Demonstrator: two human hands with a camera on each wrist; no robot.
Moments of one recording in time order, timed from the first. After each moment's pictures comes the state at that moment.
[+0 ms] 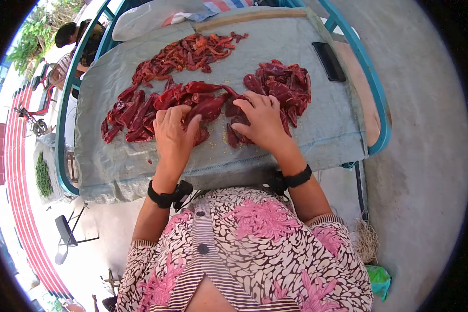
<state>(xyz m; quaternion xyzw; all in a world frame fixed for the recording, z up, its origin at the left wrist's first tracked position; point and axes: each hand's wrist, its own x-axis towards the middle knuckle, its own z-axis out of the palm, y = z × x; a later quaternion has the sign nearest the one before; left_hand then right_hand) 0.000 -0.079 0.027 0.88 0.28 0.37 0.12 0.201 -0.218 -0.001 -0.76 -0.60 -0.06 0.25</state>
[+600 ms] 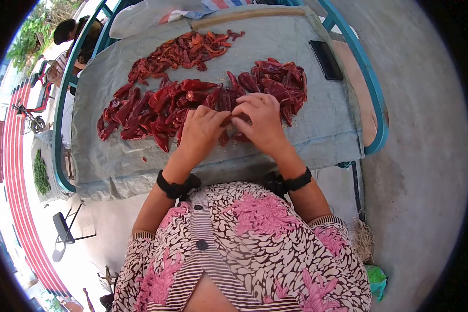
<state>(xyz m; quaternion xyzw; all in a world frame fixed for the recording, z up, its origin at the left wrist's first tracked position) 0.034 -0.090 -0.006 0.95 0.09 0.28 0.13 0.202 -0.225 0.001 -0.73 -0.59 -0.03 0.33</state>
